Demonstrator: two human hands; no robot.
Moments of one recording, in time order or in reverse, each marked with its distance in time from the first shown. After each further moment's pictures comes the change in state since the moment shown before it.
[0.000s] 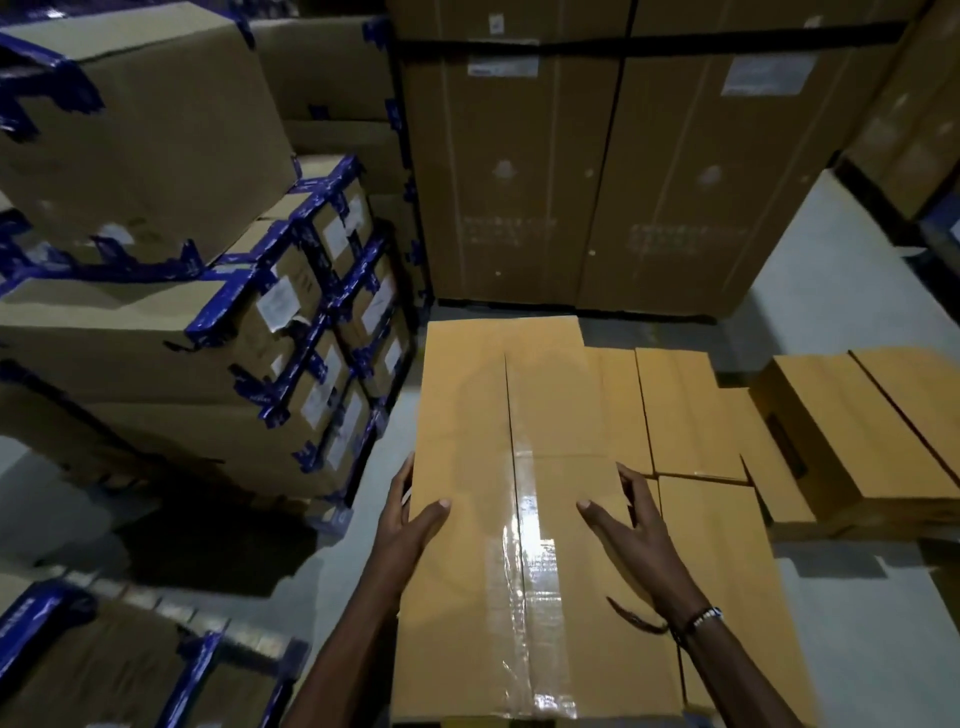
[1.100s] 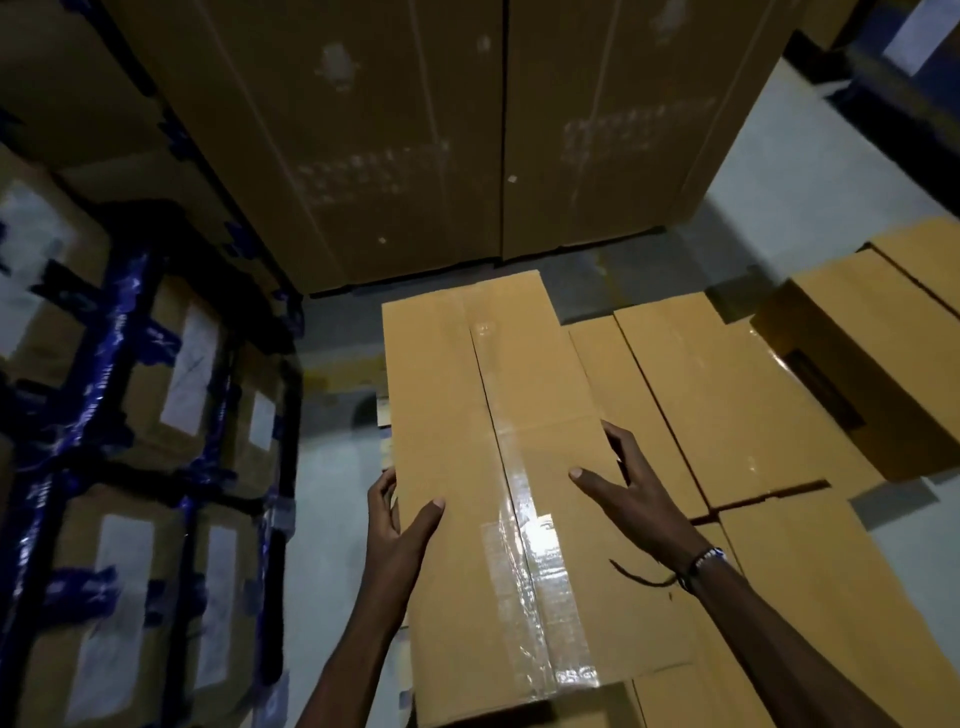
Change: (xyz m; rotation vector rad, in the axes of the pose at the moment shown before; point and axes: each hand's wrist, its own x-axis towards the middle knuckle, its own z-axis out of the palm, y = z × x) left_hand 0.554 -0.126 0.087 0.192 -0.171 -0.157; right_hand 0.505 0.138 0.046 -0.015 0.151 0.259
